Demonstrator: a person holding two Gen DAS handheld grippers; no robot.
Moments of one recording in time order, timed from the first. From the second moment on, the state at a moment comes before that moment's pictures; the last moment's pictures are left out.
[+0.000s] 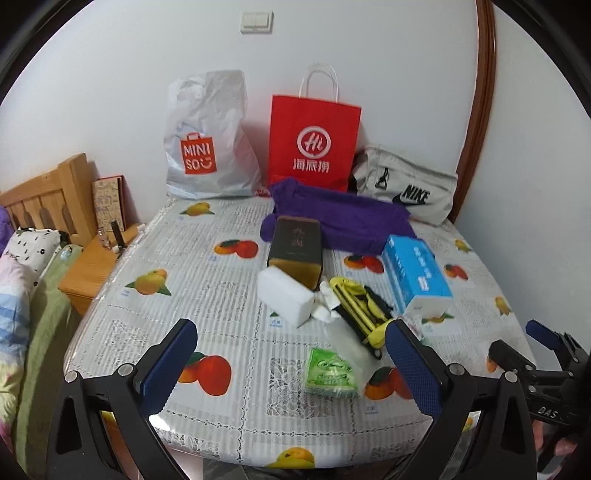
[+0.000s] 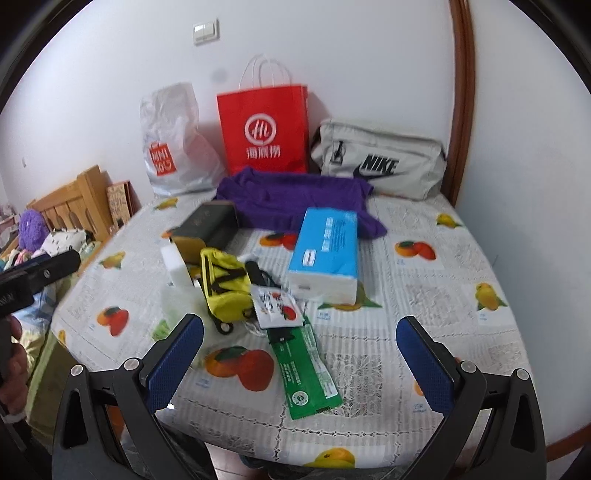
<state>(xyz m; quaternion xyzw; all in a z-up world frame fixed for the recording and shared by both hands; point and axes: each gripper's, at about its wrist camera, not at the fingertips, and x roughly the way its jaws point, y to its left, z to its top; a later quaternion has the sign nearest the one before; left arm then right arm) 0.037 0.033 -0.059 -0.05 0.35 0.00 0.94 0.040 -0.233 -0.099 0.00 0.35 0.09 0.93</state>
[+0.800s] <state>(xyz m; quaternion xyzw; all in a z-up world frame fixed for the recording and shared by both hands) 0.077 0.028 -0.170 -0.07 0.46 -0.09 0.88 0.091 -0.218 -0.230 -0.05 0.45 0.14 0.88</state>
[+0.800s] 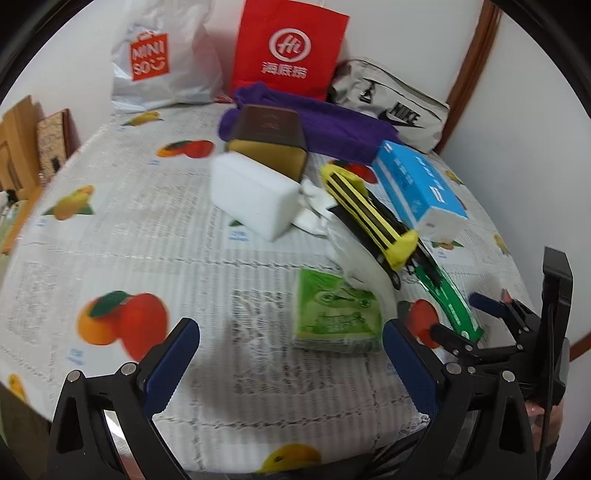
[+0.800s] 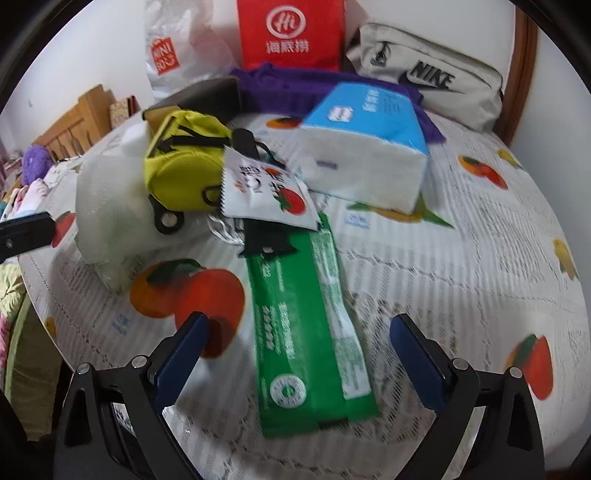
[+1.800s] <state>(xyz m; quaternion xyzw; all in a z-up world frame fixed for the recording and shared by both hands) 0.095 -0.007 -0.190 0.03 0.45 -0.12 0.89 0.101 -0.230 -0.210 -0.02 0.44 0.16 0.88</state>
